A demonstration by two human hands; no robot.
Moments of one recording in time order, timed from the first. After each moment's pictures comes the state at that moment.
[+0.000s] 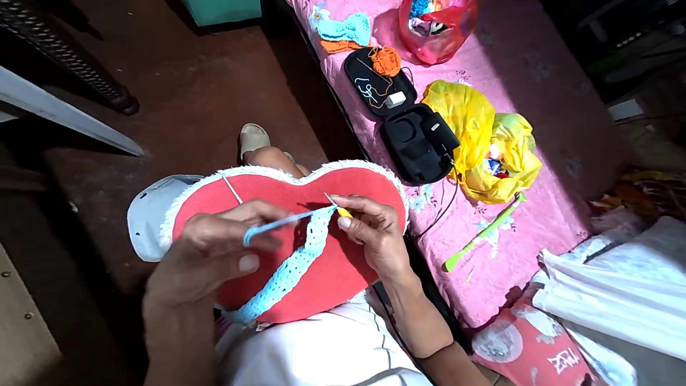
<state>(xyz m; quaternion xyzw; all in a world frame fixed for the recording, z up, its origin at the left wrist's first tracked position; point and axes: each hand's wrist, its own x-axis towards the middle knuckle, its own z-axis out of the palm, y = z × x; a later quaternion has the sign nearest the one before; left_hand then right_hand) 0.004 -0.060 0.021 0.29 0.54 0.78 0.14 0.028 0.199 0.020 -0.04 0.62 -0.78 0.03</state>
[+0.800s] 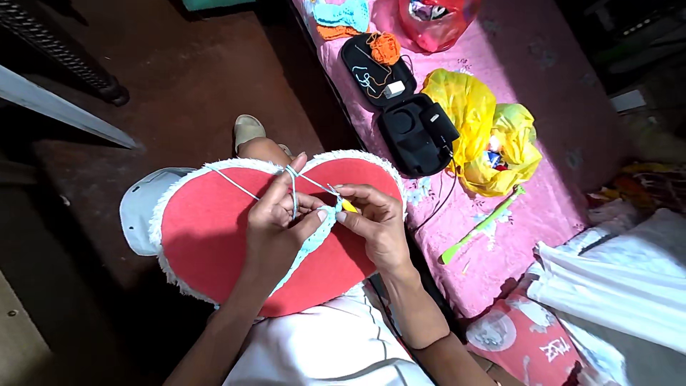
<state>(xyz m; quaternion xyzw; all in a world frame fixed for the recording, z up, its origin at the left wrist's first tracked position) 0.019 0.034 0.024 0.03 0.65 0.75 0.02 0.028 0.203 0.024 -0.02 0.63 -0.78 0.00</state>
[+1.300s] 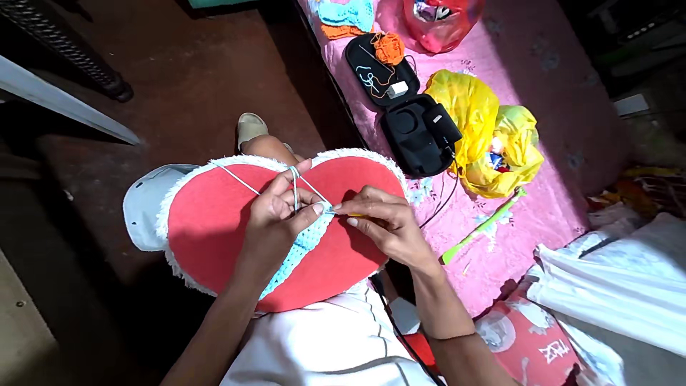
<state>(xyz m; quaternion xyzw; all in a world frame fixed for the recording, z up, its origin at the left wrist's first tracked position) 0.016 0.025 0.028 -0.03 0.60 0.79 0.12 0.020 0.243 0.025 -0.24 0.81 -0.53 0.01</state>
